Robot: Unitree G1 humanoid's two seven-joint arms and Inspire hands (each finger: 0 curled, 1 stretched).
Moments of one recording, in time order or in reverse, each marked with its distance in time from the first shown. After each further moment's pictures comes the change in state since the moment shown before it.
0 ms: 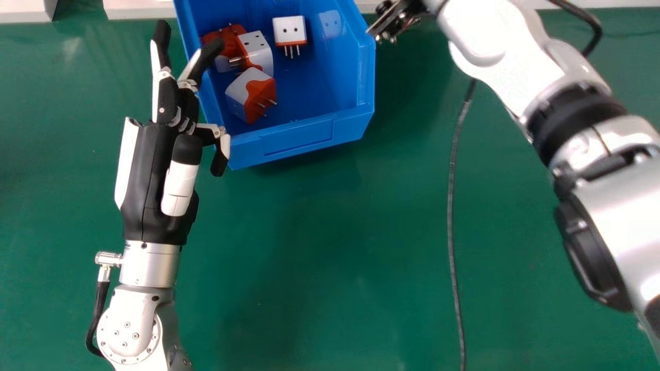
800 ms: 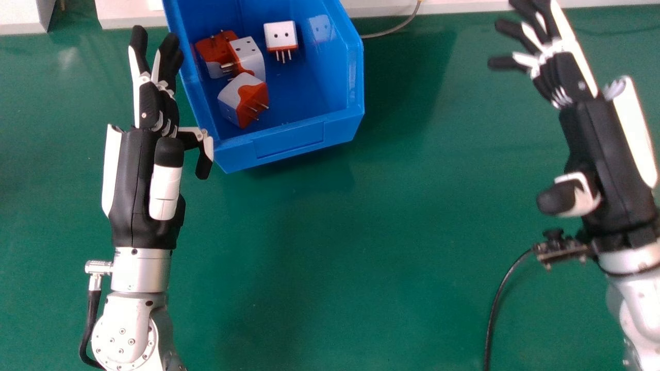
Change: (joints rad) left arm 0.001 0.002 0.022 0.042 0.026 -0.031 0.048; right arm 0.953 -0.171 -0.162 -0.460 0.574 -0.393 0.307
